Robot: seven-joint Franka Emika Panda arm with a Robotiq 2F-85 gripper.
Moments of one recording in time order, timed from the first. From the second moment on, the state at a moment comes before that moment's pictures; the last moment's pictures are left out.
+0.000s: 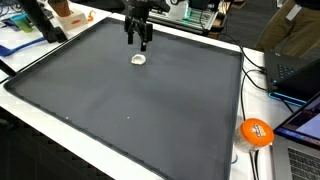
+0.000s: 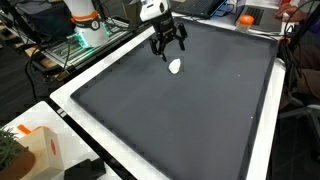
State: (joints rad) arm 0.12 0.15 -0.05 -2.61 0.04 3.16 0.39
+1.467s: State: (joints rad) arm 0.15 0.13 0.02 -2.74 0.12 3.51 0.27
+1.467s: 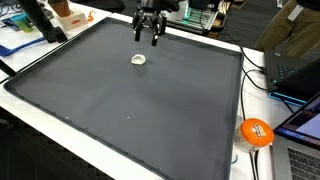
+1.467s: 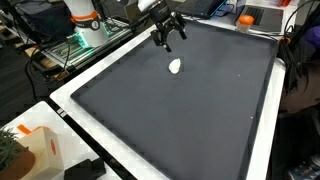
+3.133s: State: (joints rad) arm 0.16 0.40 0.03 -2.71 0.22 3.93 0.15
